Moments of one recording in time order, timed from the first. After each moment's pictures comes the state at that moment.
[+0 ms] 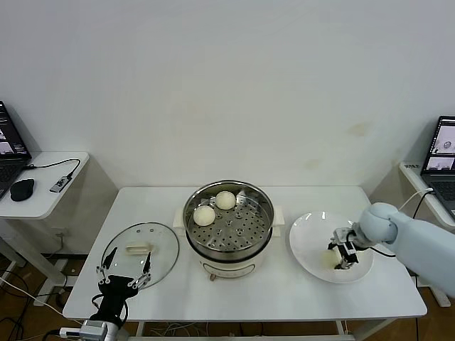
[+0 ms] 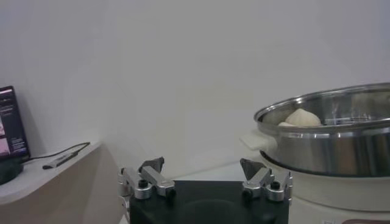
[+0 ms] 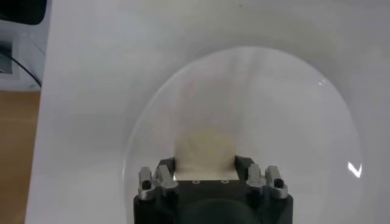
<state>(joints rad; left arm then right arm) 1.70 -1.24 -0.59 -2.11 -0.06 -0.02 -0.09 -0.05 0.53 -0.82 1.40 -0.10 -0.20 -1.03</state>
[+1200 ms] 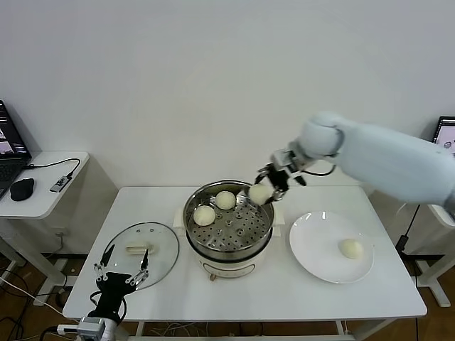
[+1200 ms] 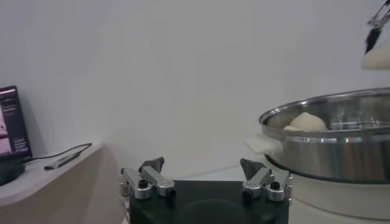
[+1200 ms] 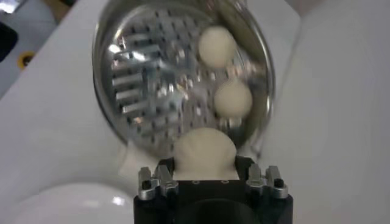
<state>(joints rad) 1.68 -1.24 -0.61 -2.10 -0.08 -0.02 -0.10 0.57 1.00 -1.25 1.36 0.23 -0.02 -1.02</state>
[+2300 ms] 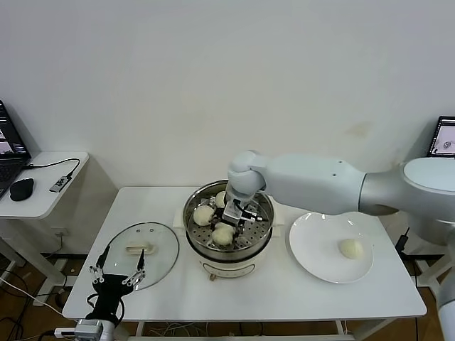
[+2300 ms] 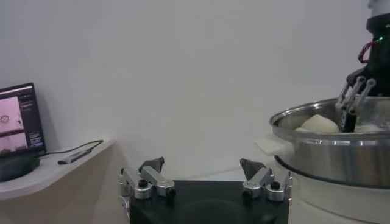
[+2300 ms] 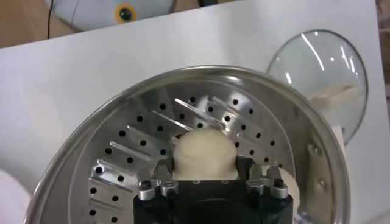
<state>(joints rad) 1.69 -1.27 -0.62 -2.10 -0.08 -0.03 -0.10 0.49 1.24 -1.34 1.33 -0.04 0.33 -1.01</state>
